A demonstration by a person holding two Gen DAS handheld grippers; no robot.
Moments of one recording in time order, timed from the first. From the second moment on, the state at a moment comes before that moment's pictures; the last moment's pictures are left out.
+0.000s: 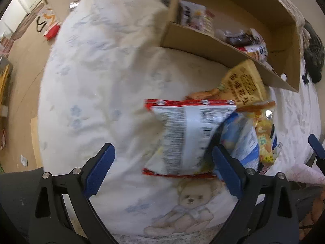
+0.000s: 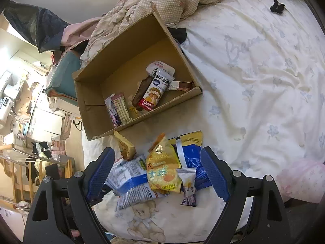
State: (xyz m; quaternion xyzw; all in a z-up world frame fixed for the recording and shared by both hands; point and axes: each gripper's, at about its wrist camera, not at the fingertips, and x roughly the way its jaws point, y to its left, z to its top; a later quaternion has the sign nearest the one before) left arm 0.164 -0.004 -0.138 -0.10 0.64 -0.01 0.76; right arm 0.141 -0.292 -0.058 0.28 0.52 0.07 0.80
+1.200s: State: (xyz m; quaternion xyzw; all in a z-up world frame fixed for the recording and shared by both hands) left arm 0.128 0.050 -0.083 -0.16 0.62 -0.02 0.77; right arm 0.154 -0.282 -0.099 0.32 0.59 0.09 0.74
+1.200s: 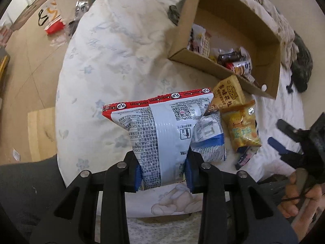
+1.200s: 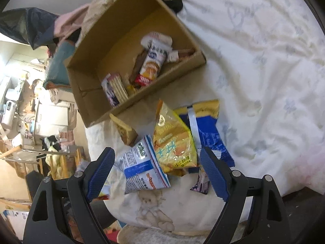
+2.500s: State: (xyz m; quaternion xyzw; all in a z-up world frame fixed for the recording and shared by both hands) left arm 0.145 0.046 -0.095 -0.14 0.60 0.03 0.79; right arm 0.161 -0.234 -0.111 0.17 0.63 0.12 0.75
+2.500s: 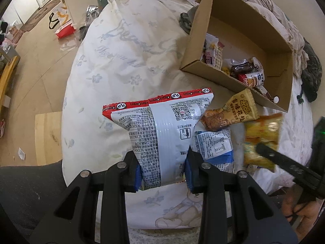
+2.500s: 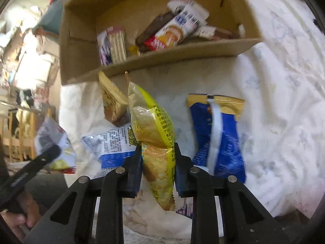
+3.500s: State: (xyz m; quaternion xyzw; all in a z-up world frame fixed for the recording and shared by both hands) left arm 0.164 0.039 -0.022 -0.09 0.52 0.01 0.85; right arm 0.172 -0.261 -0.014 0.29 0.45 0.21 0.81
